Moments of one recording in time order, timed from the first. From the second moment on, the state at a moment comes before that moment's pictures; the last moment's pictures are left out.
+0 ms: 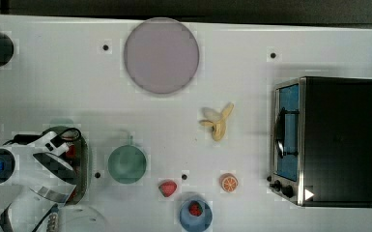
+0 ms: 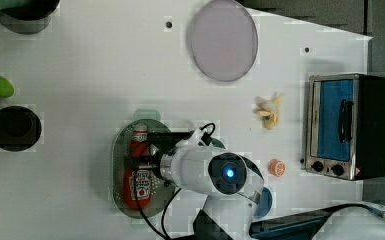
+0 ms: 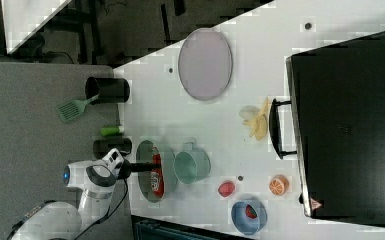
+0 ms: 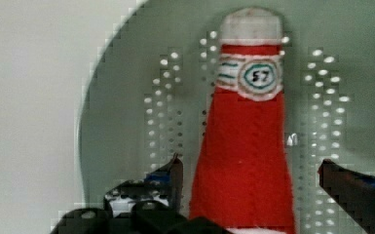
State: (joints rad) arm 0.10 0.57 0.65 -2.15 -0.44 0.98 0.29
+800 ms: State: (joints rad) arm 0.04 0.45 0.75 -2.18 -0.19 0.82 0.32
